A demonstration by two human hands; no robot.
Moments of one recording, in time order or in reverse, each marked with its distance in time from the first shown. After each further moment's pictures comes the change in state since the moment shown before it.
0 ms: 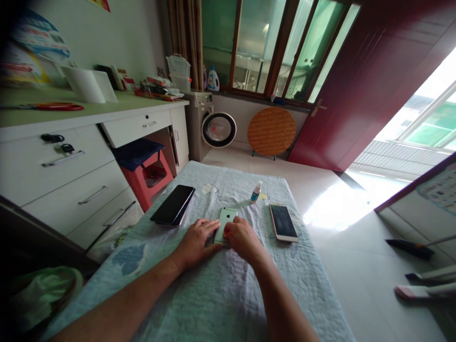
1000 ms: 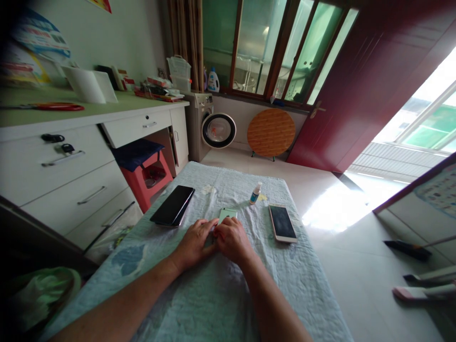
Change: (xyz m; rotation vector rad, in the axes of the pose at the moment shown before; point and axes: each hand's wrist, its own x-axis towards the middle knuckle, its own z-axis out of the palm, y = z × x) left_hand 0.000 -0.008 0.010 -0.027 0.072 0.012; right_hand 0.008 -0.007 0.027 -0.046 0.187 -0.218
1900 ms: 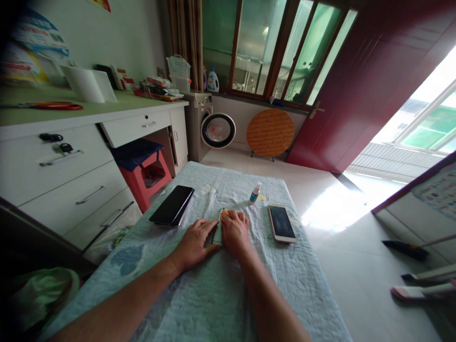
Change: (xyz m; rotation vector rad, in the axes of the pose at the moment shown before) left_hand 0.002 0.006 -0.005 -0.003 -0.055 -0.040; right_hand 0.008 0.006 0.005 -0.133 0.100 0.227
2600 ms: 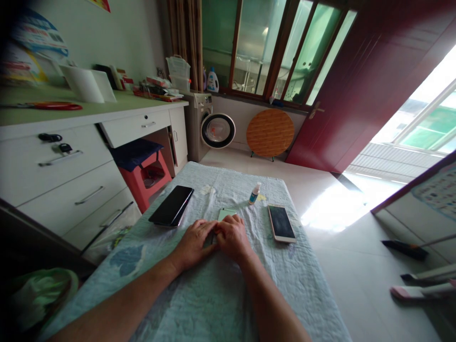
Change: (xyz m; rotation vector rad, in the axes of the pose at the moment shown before) left_hand -0.002 -0.001 0.002 -0.038 0.041 0.063; right_hand -0.007 -0.002 -0.004 0.175 -0.043 -0.121
